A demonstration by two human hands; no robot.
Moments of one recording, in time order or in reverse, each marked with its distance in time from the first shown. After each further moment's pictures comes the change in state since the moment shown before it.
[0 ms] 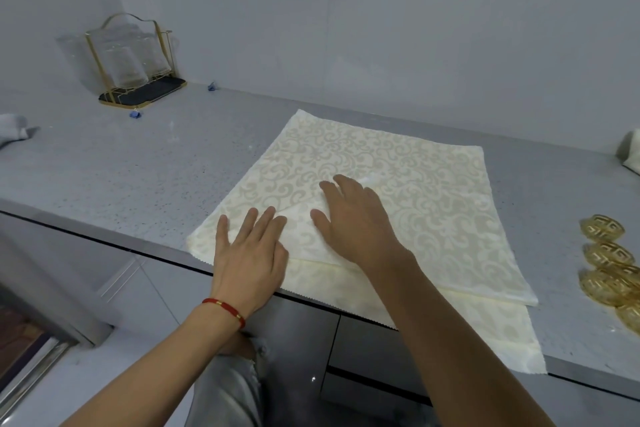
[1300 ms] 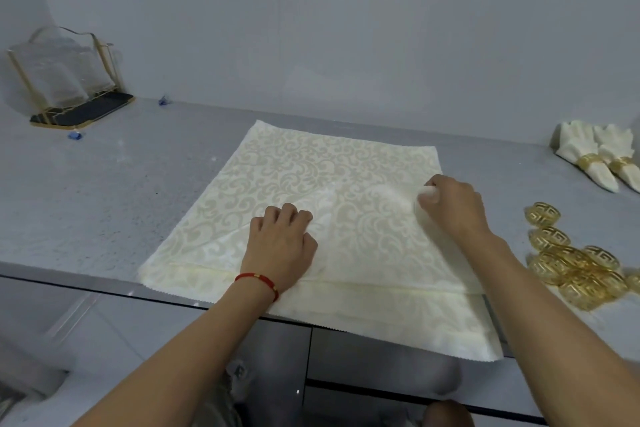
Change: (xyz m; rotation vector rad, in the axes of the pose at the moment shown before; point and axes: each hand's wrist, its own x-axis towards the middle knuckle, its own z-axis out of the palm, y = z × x) left_hand 0.067 0.076 0.020 -0.054 0.063 0.186; right_hand -0.024 0.199 -0.037 0.158 0.160 0.607
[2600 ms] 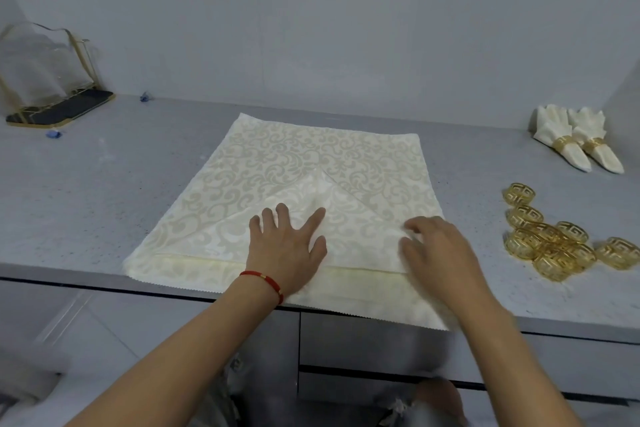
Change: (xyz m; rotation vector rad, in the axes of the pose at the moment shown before) left_hand -0.019 0.035 -0.002 0.163 -0.134 0.046; right_hand -0.131 0.011 -0.004 0.061 -0.023 -0.149
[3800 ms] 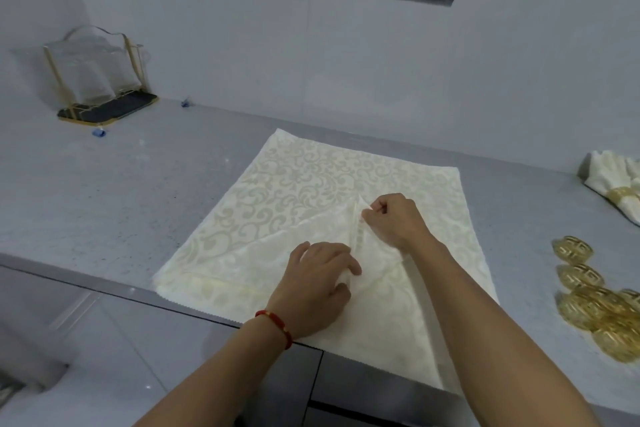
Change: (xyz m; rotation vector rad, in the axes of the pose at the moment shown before) left_hand -0.004 -0.020 -0.013 -0.721 -0.083 0.140; right_hand 0.163 -0.069 0.074 0.261 -0.208 0.047
